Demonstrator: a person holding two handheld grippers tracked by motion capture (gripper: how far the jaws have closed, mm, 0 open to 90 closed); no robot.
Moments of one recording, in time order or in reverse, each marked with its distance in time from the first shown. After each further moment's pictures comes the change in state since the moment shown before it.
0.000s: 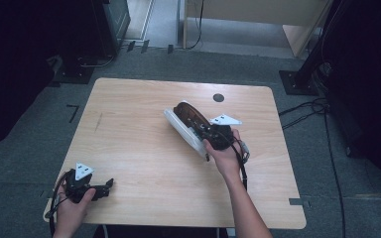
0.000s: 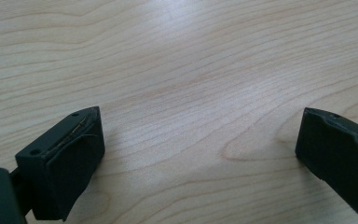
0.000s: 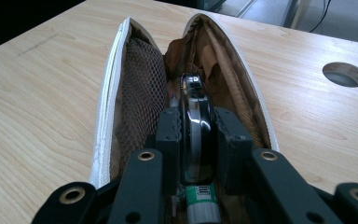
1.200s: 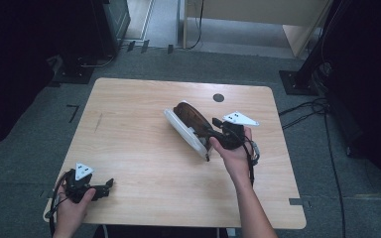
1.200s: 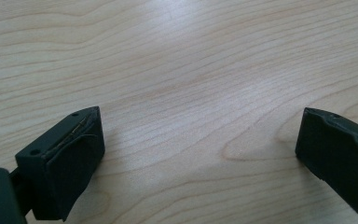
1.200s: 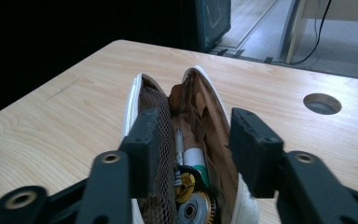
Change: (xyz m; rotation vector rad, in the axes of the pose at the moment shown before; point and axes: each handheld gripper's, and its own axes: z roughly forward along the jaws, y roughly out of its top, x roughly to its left) left arm 0.000 0.000 0.000 0.000 0.001 -0.001; right arm -0.005 0.015 -0.042 -0.137 0.027 0.058
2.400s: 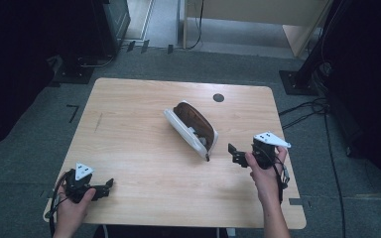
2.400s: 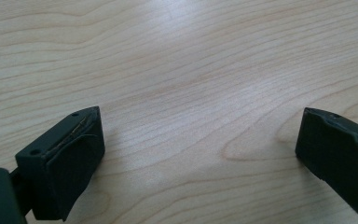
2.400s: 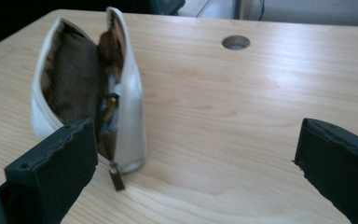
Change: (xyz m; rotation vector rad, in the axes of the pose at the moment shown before) left arm 0.000 0.000 0.000 0.000 -0.001 0.000; right arm -0.049 -0.049 -0.066 0.073 -0.167 0.069
